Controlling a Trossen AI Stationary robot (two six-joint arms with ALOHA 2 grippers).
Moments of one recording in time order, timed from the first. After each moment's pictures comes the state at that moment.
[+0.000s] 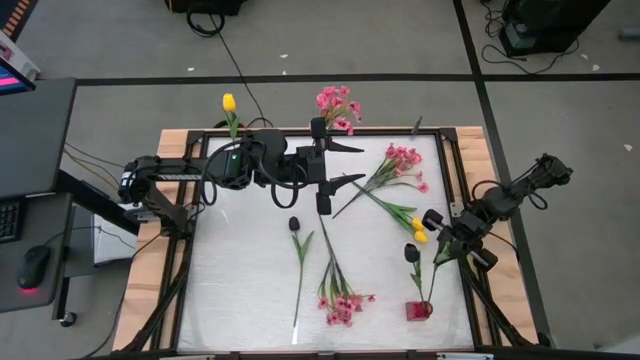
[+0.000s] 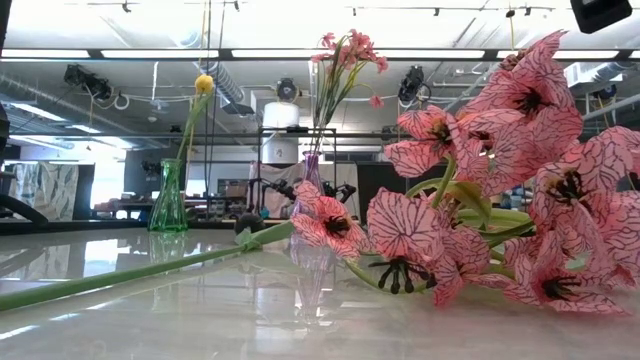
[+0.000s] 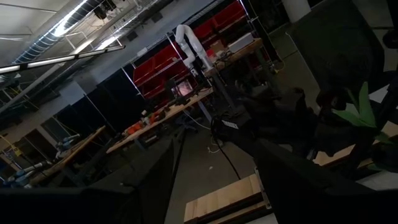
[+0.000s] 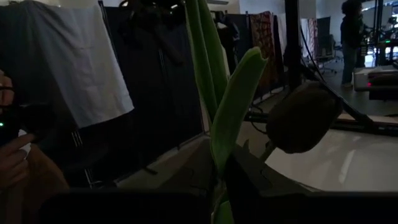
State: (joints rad) left arm -0.02 1.61 1.70 -0.02 -0.11 0.56; right arm 0.49 0.30 0.29 0.09 -0.26 0.21
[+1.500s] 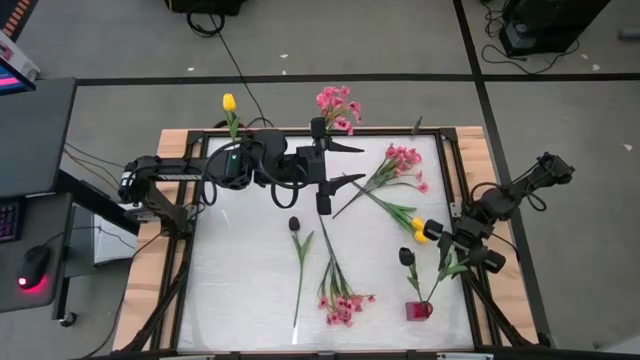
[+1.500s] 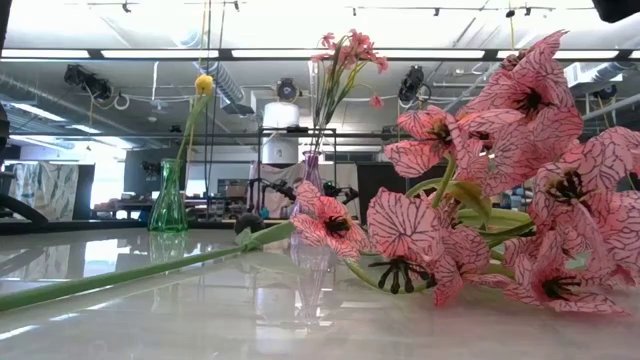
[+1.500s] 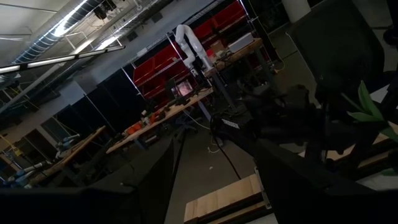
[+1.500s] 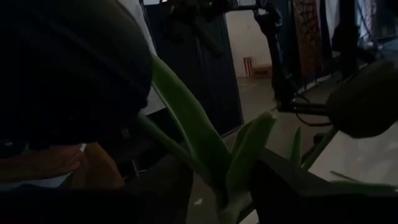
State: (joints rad) left arm -0.02 1.61 1.70 -0.02 -0.11 0.56; right arm 0.49 0.34 0.29 0.14 -0.43 0.29
